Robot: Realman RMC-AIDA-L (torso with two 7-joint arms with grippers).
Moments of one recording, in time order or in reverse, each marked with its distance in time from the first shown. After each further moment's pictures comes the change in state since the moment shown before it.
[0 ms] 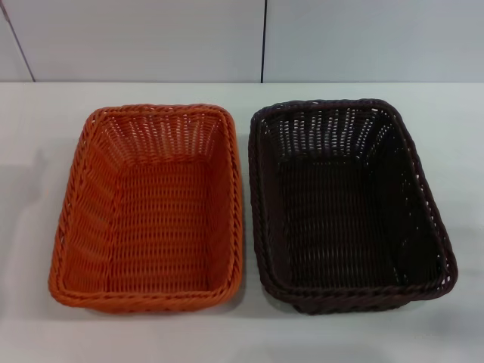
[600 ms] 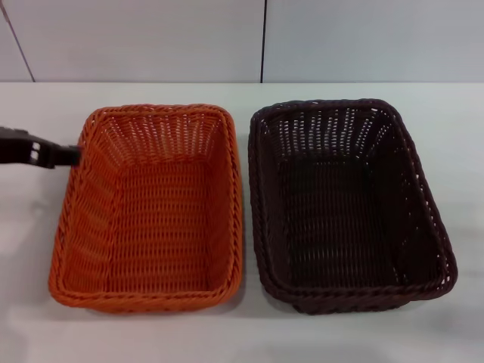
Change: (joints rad) left arm -0.168 -0.081 -0.045 -0.110 0.010 -0.504 0.097; right arm 0.002 0.001 0.006 0.010 0.000 -0.026 0.000
